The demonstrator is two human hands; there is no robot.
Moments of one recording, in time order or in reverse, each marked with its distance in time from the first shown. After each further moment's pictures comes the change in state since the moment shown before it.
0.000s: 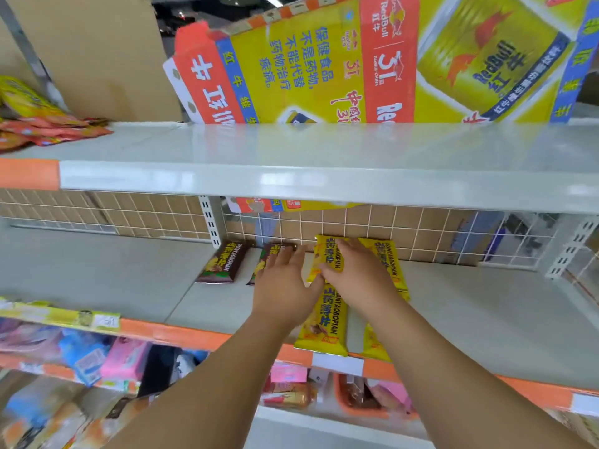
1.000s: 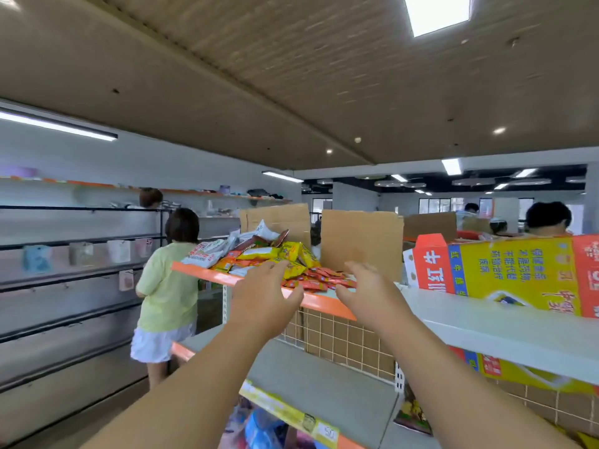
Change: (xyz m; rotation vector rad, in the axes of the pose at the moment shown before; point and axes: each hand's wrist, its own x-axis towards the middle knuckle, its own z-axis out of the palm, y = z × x) left_hand -0.155 -0.273 -0.471 0.188 0.564 -0.167; right_hand -0.115 -0.484 -0.097 0.200 0.183 -0.539
